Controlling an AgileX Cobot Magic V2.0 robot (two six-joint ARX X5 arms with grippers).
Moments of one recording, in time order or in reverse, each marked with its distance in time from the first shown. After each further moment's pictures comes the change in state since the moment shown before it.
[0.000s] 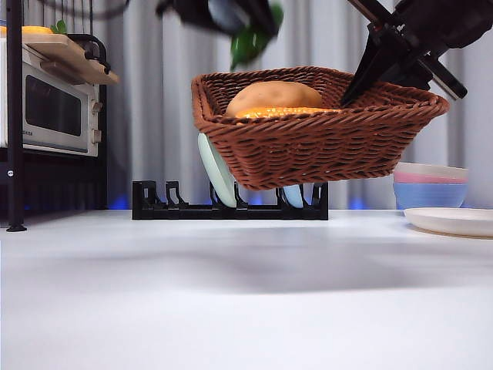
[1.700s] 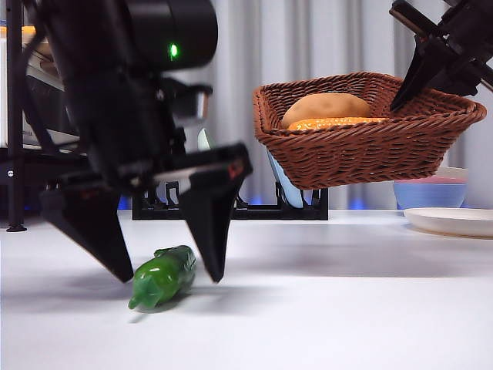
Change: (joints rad) left arm -0.085 0.077 -0.398 -0.220 -0.100 -0.348; right arm -0.168 0.000 0.000 0.002 0.000 -0.007
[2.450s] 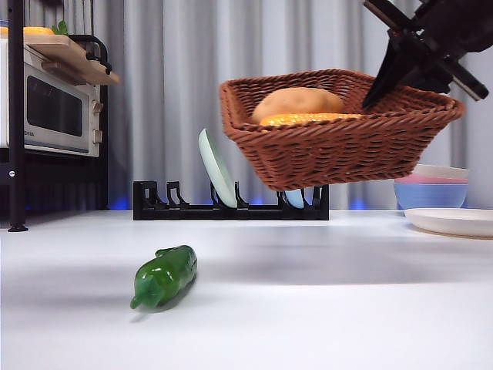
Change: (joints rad) left arm -0.052 -0.487 0.271 -0.516 -0.001 0.098; right arm 0.079 0.000 0.000 0.000 0.000 -0.004
